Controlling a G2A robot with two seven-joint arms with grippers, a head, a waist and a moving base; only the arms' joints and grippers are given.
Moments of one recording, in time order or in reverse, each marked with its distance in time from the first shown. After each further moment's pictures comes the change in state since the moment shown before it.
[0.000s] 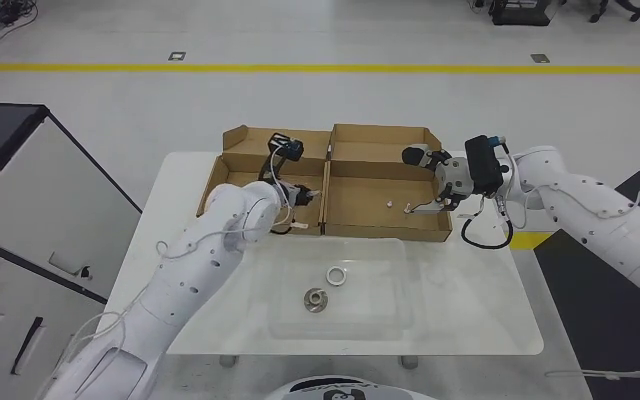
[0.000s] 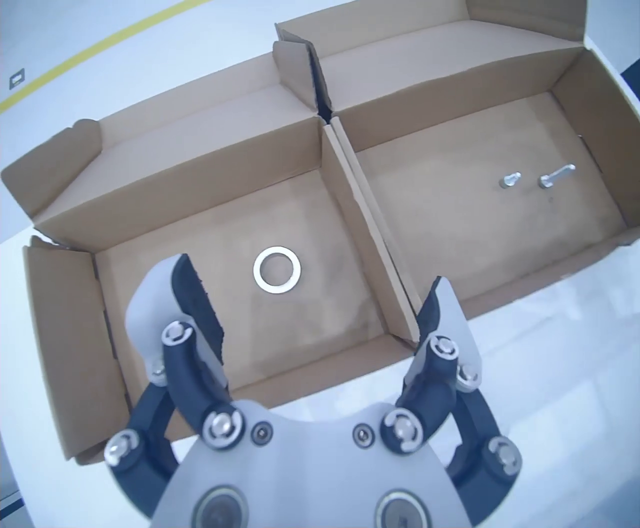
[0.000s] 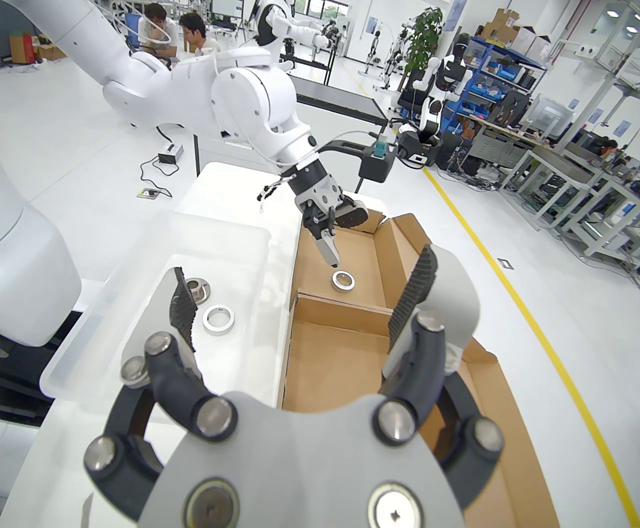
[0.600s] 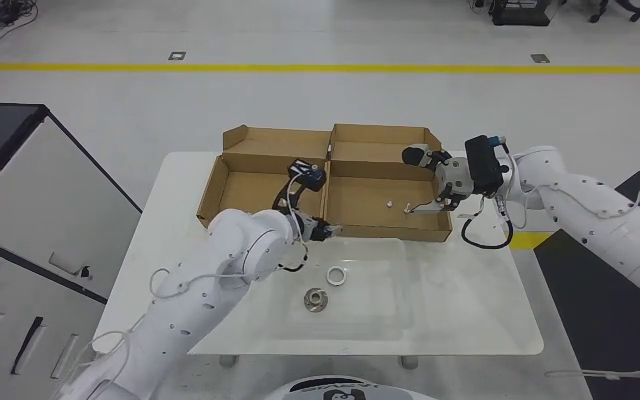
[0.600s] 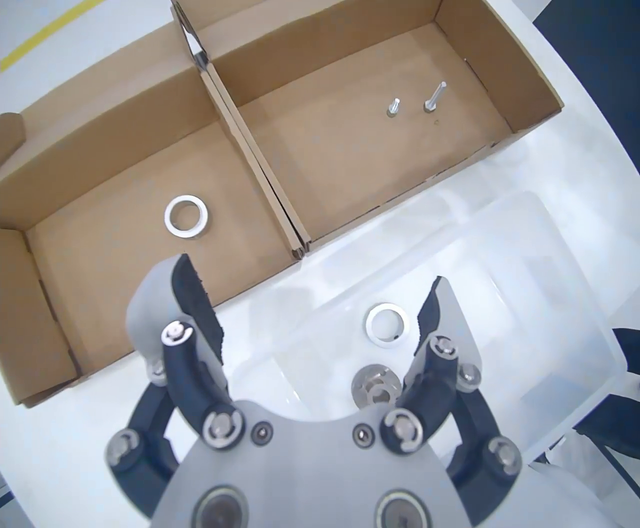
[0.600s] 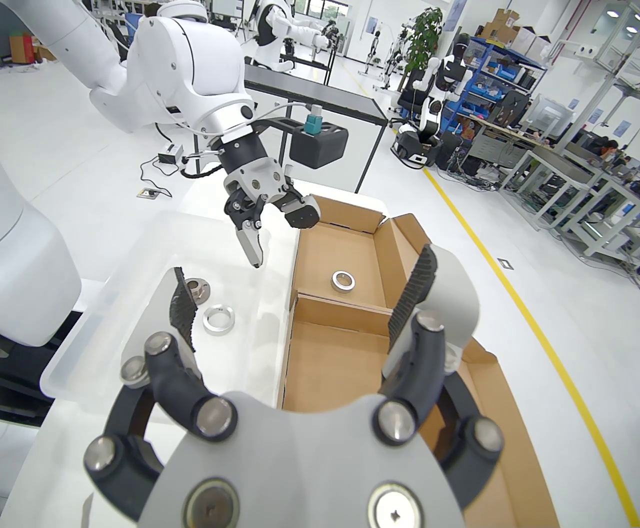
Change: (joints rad) left arm 0.117 0.005 0.016 -0.272 0.009 0.045 -0.208; right arm 0.000 0.000 0.000 0.000 0.000 0.000 0.000
